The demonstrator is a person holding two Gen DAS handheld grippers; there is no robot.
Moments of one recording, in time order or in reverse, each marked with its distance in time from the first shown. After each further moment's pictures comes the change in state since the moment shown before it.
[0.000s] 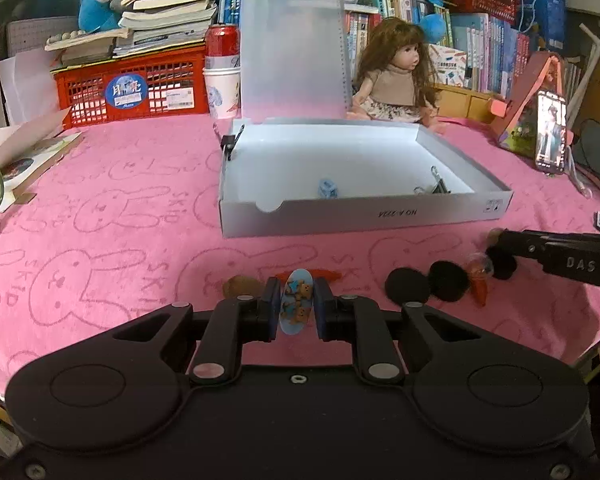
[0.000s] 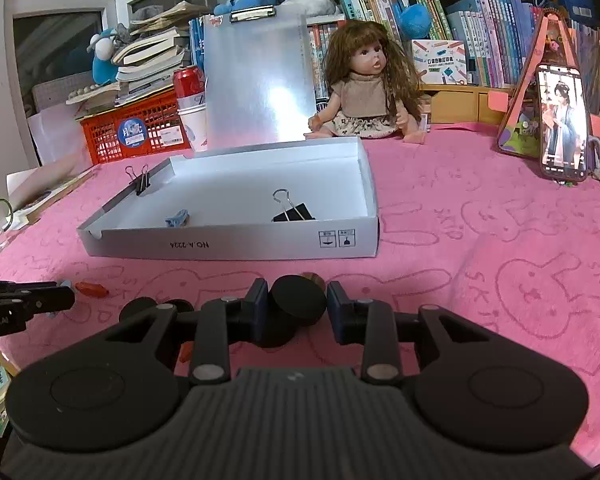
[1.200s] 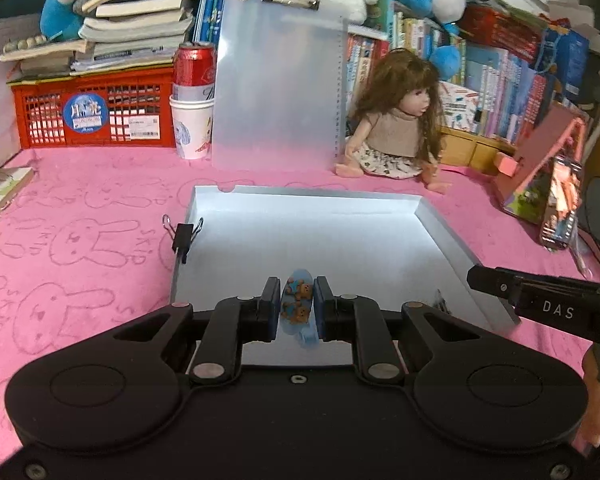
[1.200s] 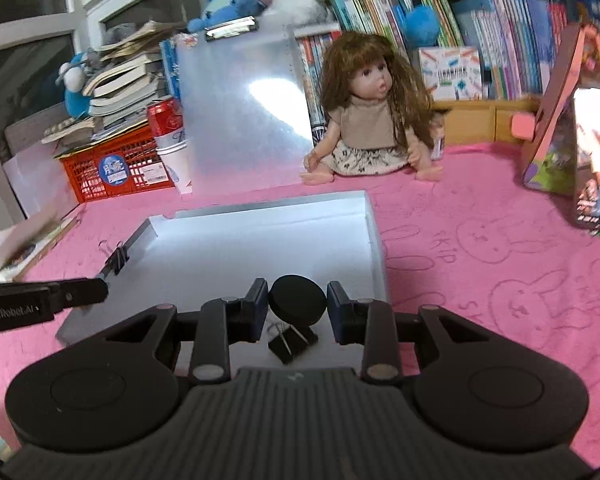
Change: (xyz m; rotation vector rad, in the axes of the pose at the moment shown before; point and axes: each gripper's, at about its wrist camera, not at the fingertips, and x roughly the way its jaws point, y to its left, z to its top) left arm 0.087 0.001 0.127 -0.078 0.028 -0.068; right arm 0.066 -0.009 0.093 0.081 0.037 0.017
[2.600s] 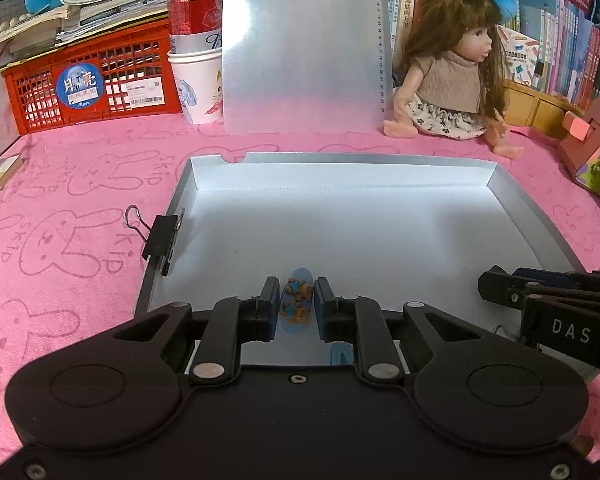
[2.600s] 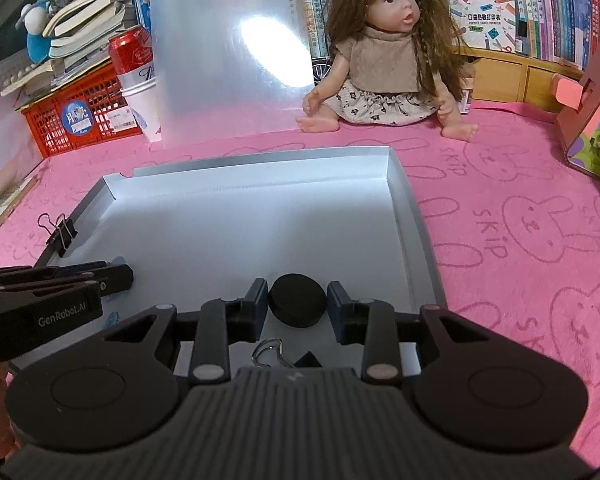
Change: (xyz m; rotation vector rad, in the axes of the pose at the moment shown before) left arm 0.103 -0.005 0.004 0.035 0.108 0.138; right arm 0.087 0.014 0.008 -0.040 0.173 -0.060
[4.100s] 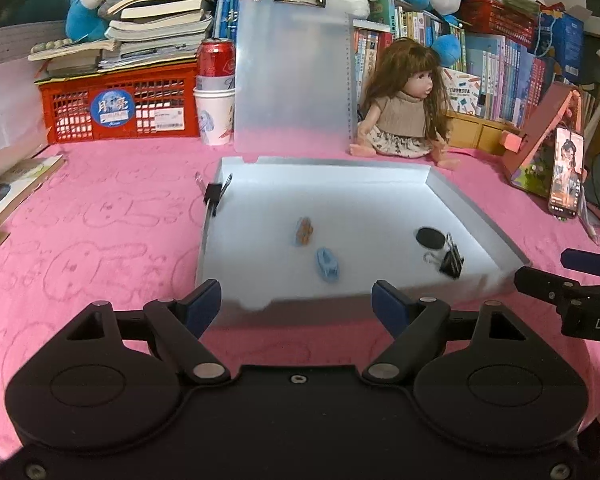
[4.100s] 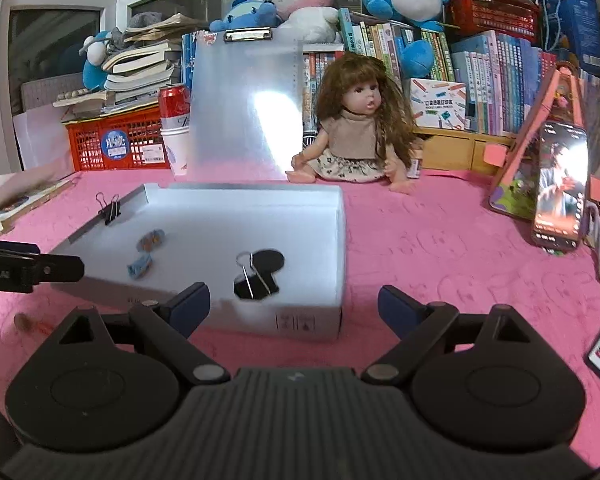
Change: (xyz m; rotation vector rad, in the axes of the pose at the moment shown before) left arm -0.132 0.023 -0.089 -0.004 -0.153 -0.074; right arm -0.120 -0.024 -0.085 -0.123 -0.262 -0.025
